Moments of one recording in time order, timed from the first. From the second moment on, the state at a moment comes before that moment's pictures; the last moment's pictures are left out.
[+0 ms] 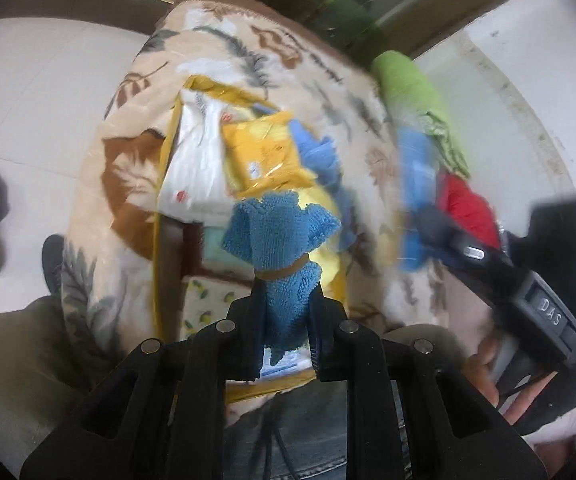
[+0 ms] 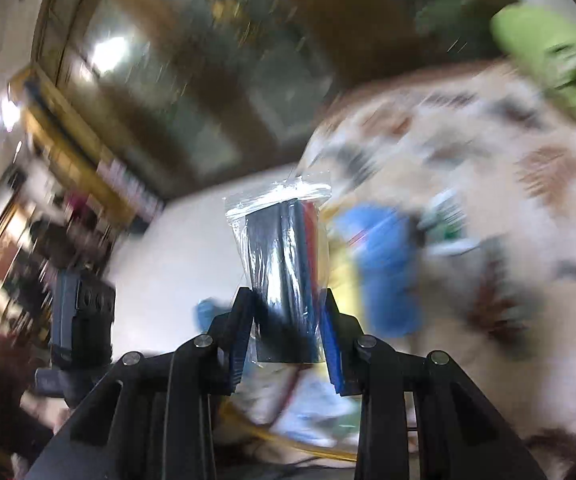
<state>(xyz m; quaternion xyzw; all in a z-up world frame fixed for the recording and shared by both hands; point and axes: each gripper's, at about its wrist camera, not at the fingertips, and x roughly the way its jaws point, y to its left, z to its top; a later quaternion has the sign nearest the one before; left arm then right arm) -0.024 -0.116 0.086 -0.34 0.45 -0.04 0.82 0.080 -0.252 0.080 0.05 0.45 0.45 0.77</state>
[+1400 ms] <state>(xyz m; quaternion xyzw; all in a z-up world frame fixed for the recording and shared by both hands) -0.064 -0.179 0.111 -0.11 0.34 0.09 0.93 0.205 -0.299 0.137 0.31 0.36 0.35 0.80</state>
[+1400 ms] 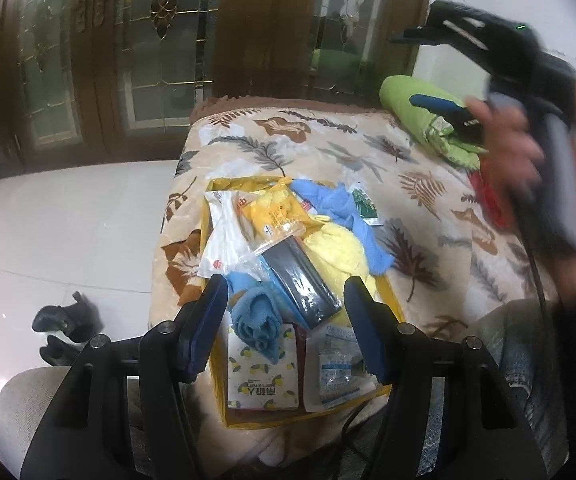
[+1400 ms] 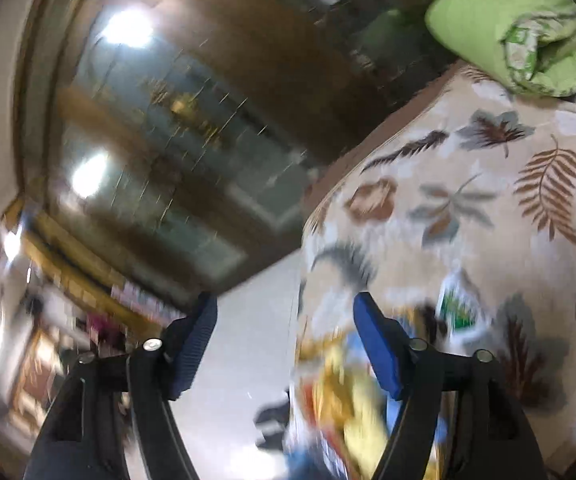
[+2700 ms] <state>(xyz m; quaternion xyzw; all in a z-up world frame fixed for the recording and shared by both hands) 0.116 -0.163 0.146 -0.21 0.40 0.04 0.89 0.317 -0.362 0.031 0.31 0.54 0.22 0.75</state>
